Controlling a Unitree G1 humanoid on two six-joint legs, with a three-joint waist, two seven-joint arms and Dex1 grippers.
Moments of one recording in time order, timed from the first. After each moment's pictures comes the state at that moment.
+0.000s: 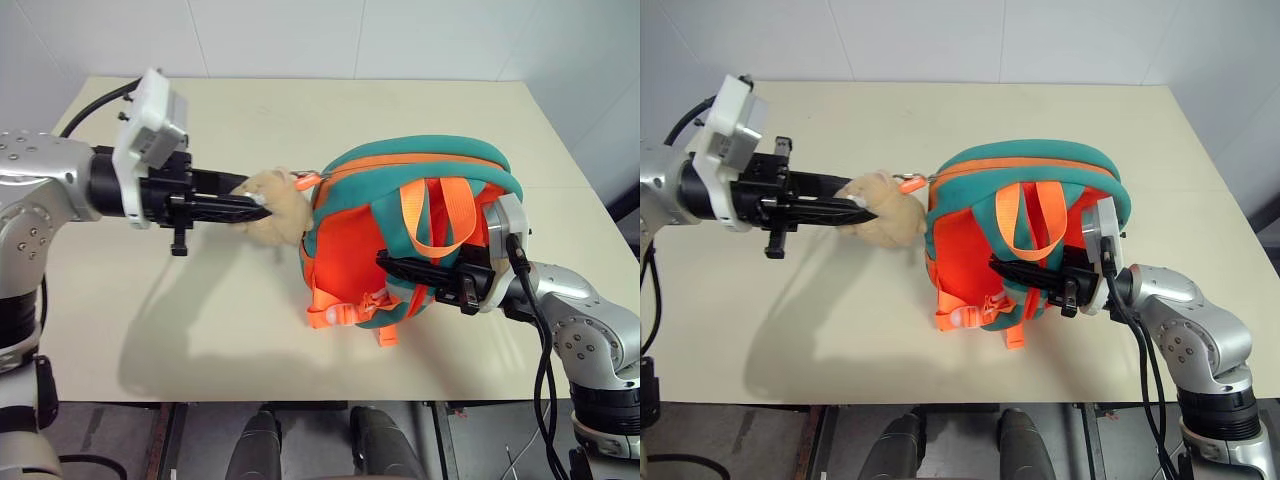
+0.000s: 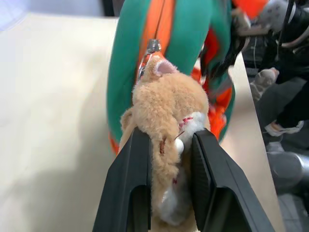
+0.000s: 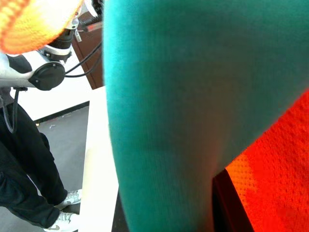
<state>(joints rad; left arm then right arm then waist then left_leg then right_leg) -0.80 1.00 0.07 -0.18 -0.71 0.81 -1.15 -0.34 -0.64 -0.13 -0.39 0.90 0.66 0.97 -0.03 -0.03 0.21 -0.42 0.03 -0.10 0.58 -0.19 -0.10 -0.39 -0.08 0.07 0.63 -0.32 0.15</state>
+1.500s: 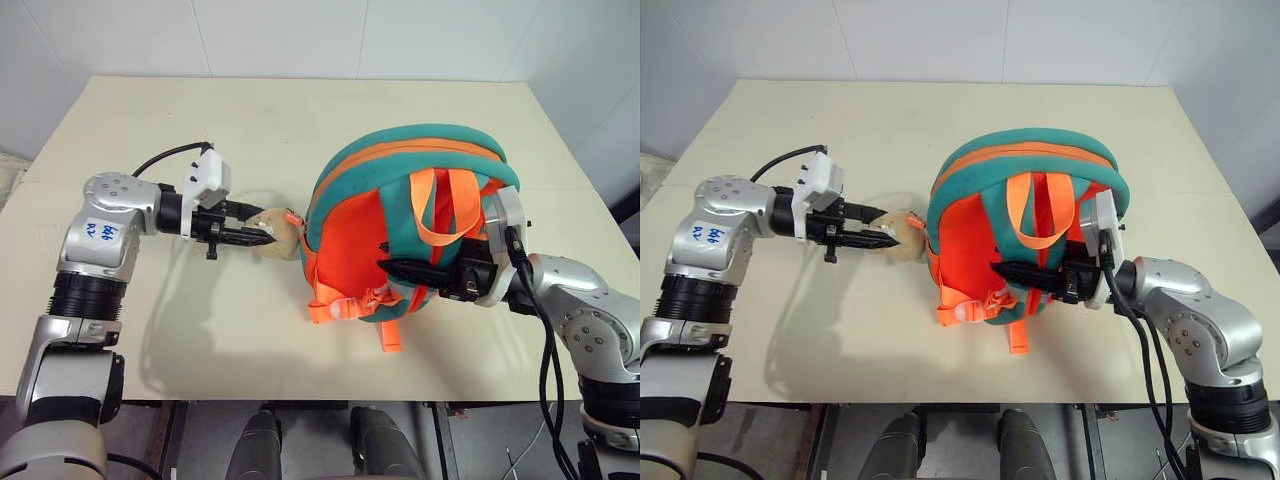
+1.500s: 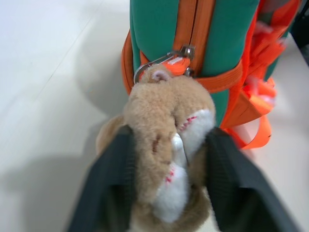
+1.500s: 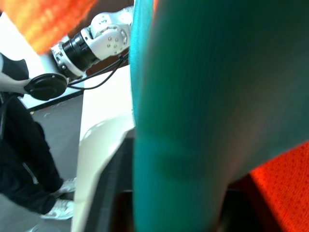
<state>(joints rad) -0.81 0.73 -0.06 0.24 -0.31 0.36 -1.32 -0.38 -0.70 -0.13 -0.38 0.90 0.70 0.98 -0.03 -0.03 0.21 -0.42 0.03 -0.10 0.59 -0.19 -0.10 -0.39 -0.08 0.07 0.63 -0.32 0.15</state>
